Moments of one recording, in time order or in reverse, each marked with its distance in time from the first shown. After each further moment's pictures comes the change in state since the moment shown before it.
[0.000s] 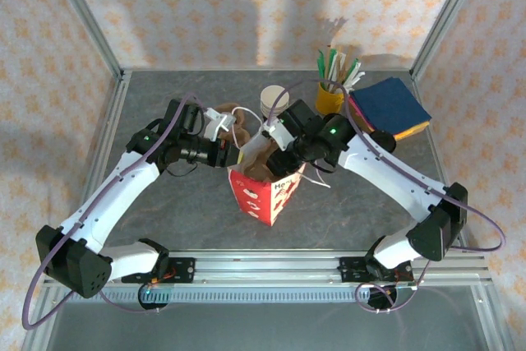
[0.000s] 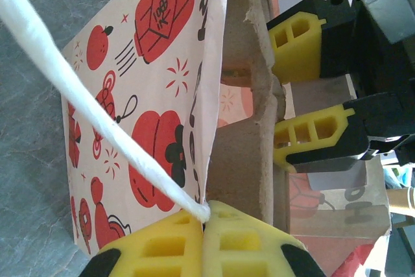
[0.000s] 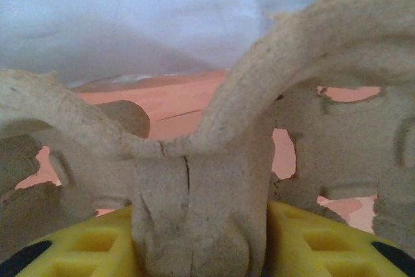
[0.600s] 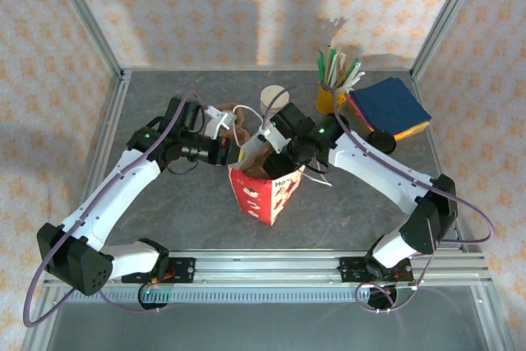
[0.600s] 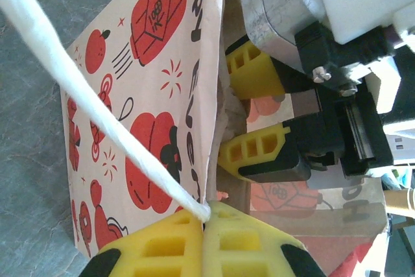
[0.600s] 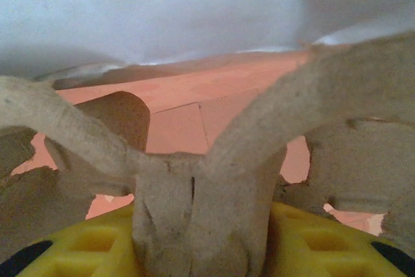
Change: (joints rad) left arm 0.000 0.015 0.022 -0.004 -0.002 0.000; right arm 0.013 0.063 -0.010 0.008 0.004 0.023
